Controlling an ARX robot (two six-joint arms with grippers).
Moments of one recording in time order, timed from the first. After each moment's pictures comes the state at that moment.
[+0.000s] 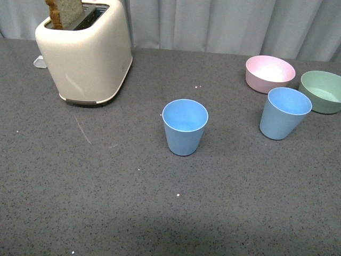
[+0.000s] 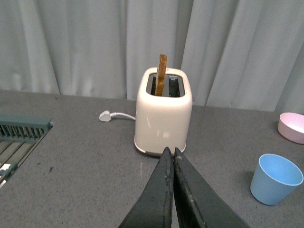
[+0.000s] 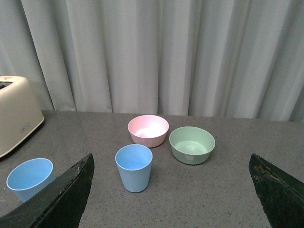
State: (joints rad) left arm 0.00 0.01 0.02 0.00 0.00 -0.01; right arm 0.00 0.00 0.00 0.00 0.00 0.00
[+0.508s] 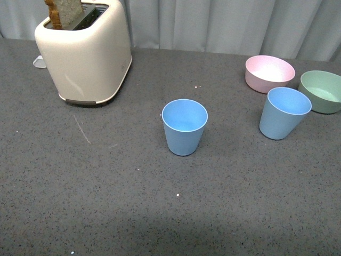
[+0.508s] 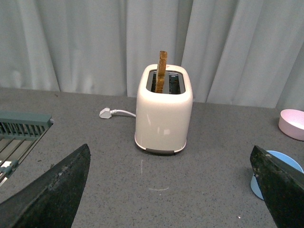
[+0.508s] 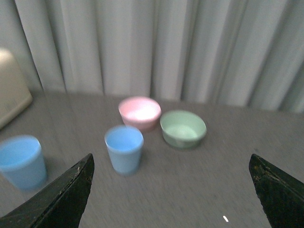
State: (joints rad) left arm 0.00 0.00 0.02 0.00 0.00 -0.01; right arm 0.01 0.08 0.05 -0.09 0.03 -0.09
